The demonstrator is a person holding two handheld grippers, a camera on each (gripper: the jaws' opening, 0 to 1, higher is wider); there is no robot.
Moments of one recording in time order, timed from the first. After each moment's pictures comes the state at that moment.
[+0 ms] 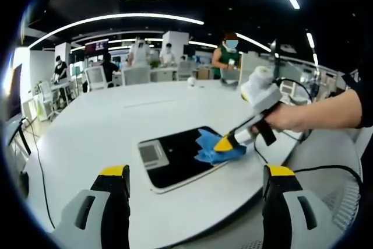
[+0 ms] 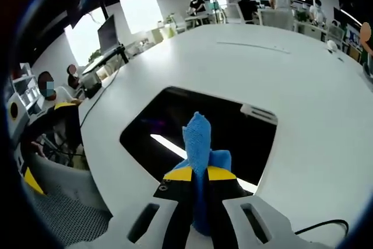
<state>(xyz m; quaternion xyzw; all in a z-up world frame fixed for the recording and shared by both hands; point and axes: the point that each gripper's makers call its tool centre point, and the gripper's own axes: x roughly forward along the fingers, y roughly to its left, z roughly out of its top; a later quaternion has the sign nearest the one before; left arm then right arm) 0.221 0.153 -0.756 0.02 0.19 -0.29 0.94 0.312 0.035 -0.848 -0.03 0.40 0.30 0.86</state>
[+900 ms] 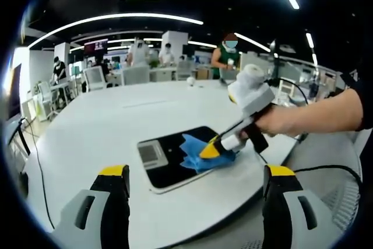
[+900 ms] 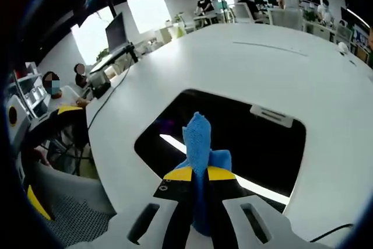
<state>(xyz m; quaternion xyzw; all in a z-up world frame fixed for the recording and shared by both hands) 0.221 0.152 -0.758 0.02 0.19 -0.29 0.94 0.309 0.075 -0.847 -0.02 0.40 0.33 0.85</state>
